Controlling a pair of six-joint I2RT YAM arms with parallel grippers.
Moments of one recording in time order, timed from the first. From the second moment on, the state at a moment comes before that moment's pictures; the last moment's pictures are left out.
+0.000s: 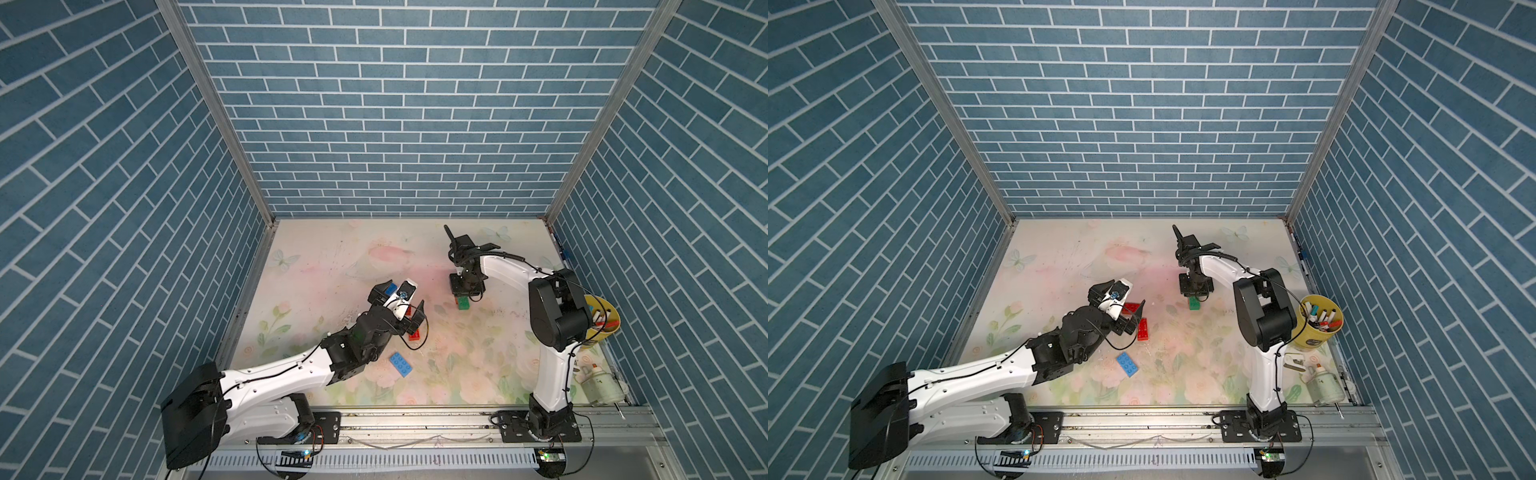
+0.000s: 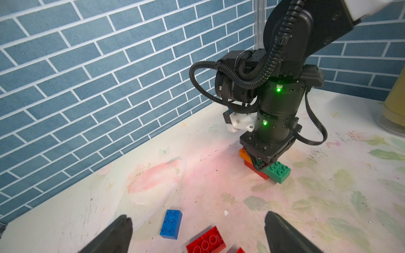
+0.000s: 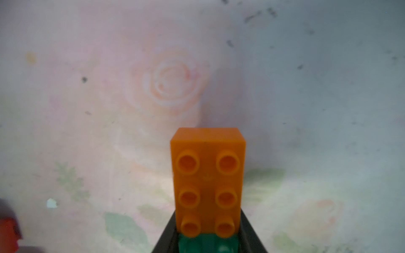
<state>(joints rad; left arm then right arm) -1.03 1.15 0.63 0.27 -0.53 0.10 0.45 1.99 1.45 -0.87 0.01 0.31</state>
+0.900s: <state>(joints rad) -0.91 1.29 0.77 0.13 -0.70 -0.27 0.38 1.73 1.50 -0.87 -0.04 0.31</state>
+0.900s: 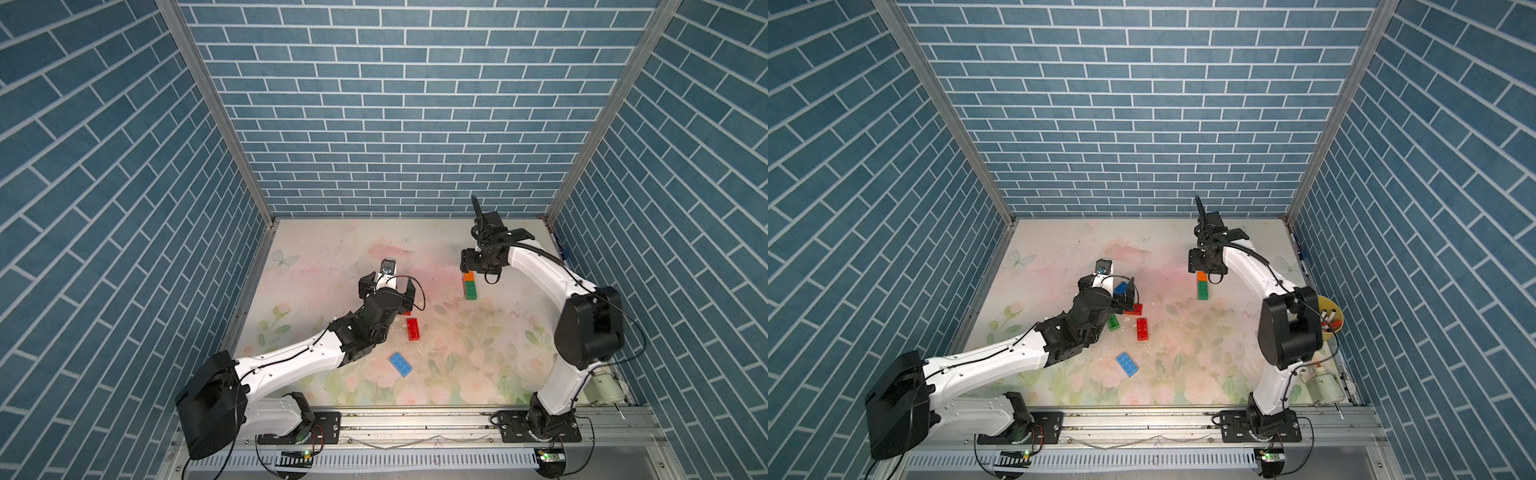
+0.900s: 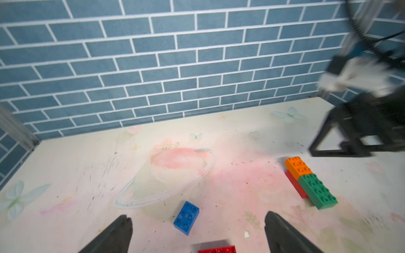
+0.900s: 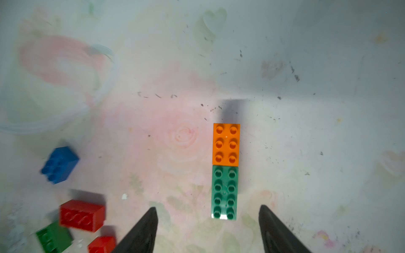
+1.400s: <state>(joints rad) -0.67 1.76 1.18 -0.23 -0.40 -0.44 0.55 1.42 1.14 -0.88 -0.13 0.32</state>
